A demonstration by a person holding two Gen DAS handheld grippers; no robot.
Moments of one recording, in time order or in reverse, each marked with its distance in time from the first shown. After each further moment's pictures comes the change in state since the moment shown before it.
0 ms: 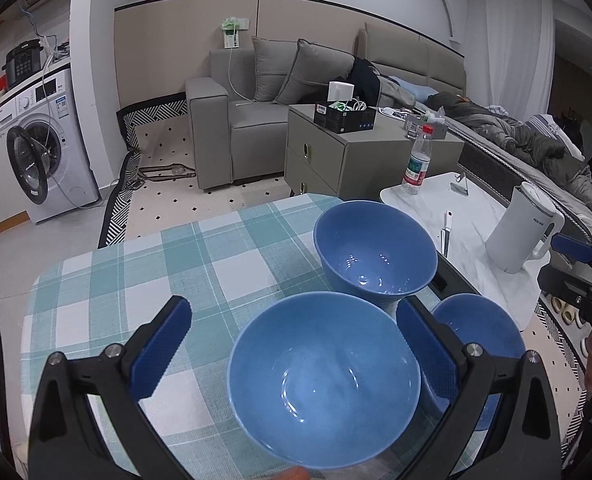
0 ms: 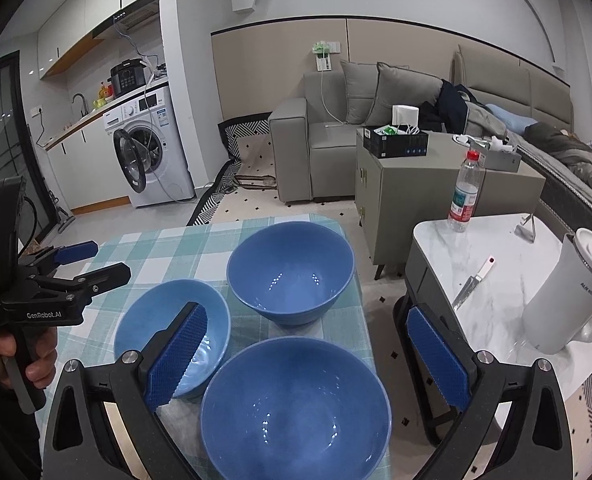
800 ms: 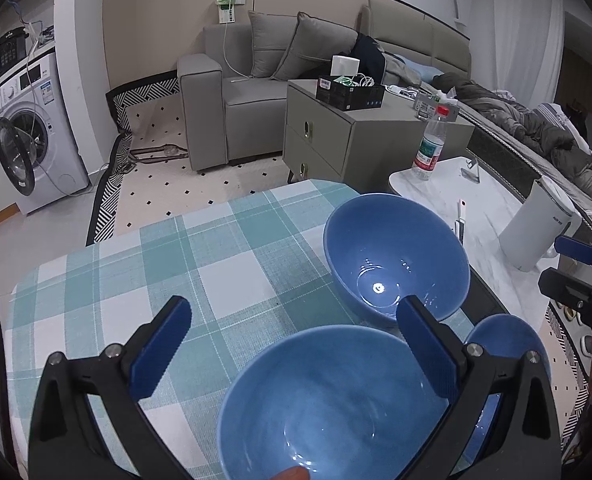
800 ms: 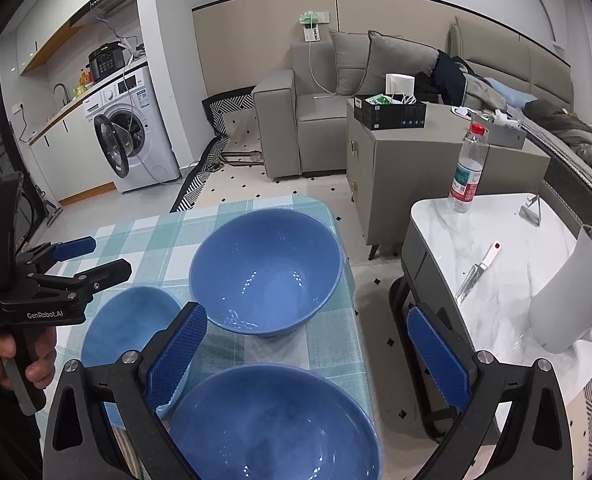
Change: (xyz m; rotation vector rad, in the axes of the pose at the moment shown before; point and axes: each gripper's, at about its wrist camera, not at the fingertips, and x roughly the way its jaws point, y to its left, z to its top) left arm 0.069 0.006 0.025 -0.002 0.091 -0.007; right arm 0.073 -0.022 0.023 0.025 0.111 -0.025
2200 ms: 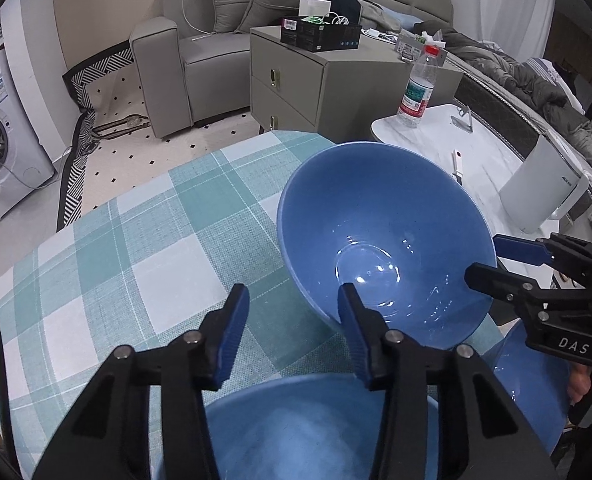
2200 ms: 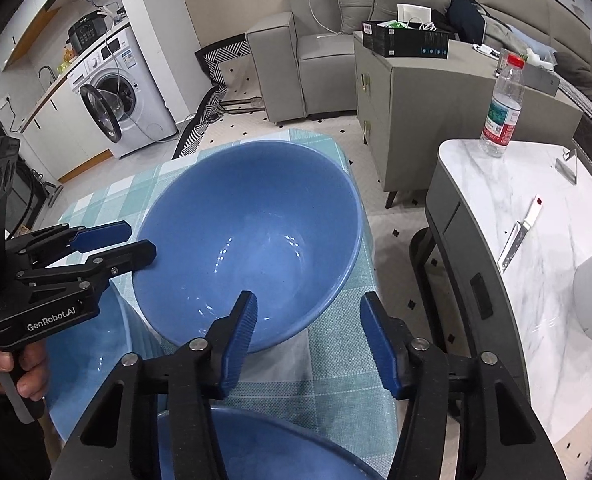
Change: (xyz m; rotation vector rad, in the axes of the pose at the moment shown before) left arm 0.081 -0.029 0.010 0.083 0.181 -0.069; right arm 0.113 -0.010 -0.006 0.042 0.208 0.048
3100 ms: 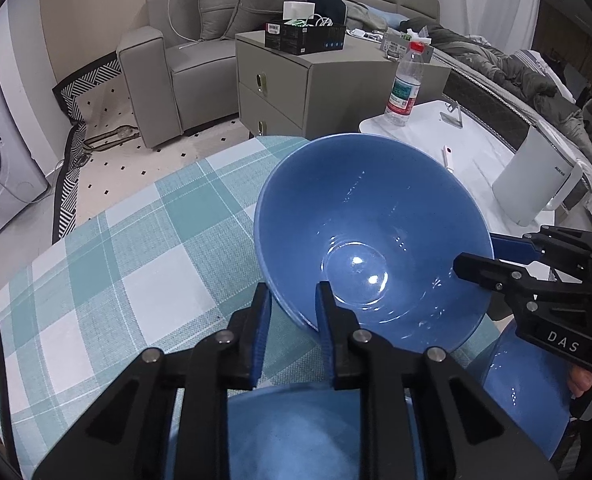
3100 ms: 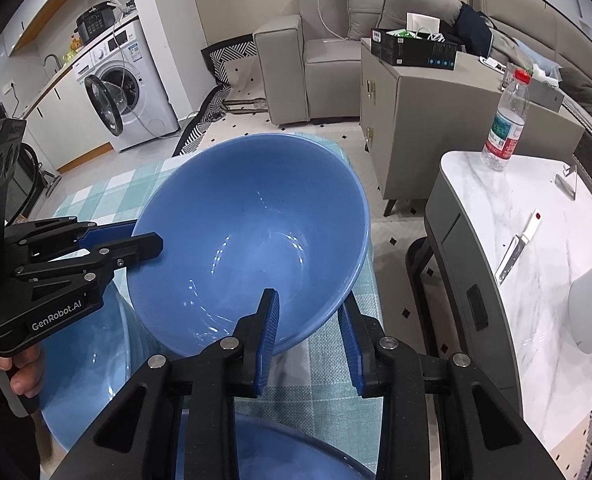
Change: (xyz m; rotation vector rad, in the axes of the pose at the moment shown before) left arm 0.000 -0.010 0.002 0.043 -0.019 -0.015; right arm -0.003 0.011 -0.001 -0.048 -0.029 -0.021
